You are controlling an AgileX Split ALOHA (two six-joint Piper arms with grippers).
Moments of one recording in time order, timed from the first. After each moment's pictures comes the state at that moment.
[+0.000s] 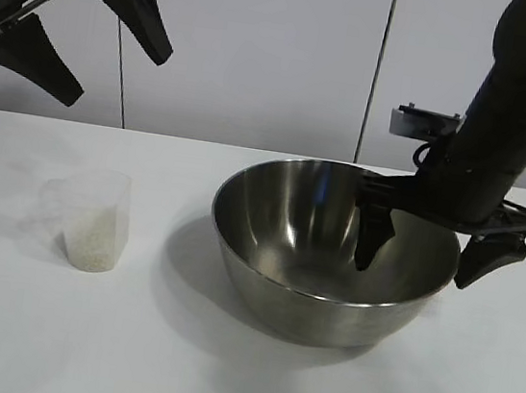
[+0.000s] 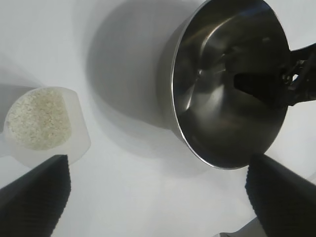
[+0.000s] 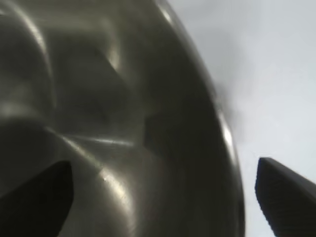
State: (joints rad) left arm -0.20 1.79 -1.43 -0.66 1.08 0.28; right arm 0.26 1.96 -1.19 0.08 0.68 0.11
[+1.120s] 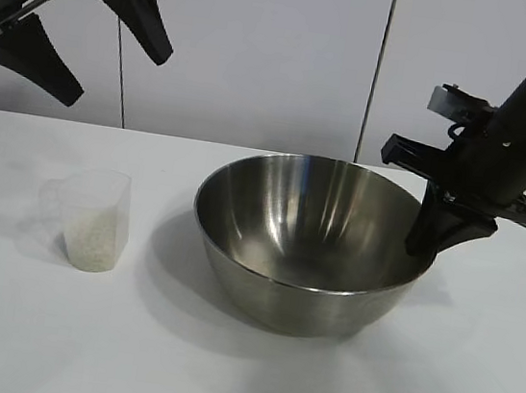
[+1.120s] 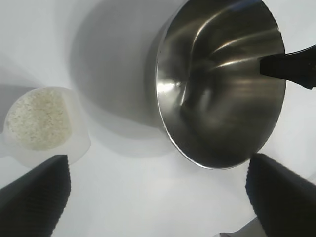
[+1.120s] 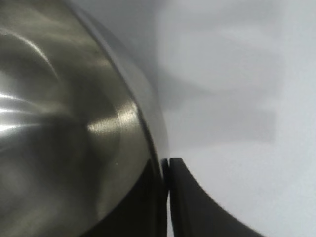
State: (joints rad) left arm -0.20 1.79 -1.43 -0.66 1.08 0.28; right arm 0.13 1.89 -1.19 0.39 0.74 -0.12
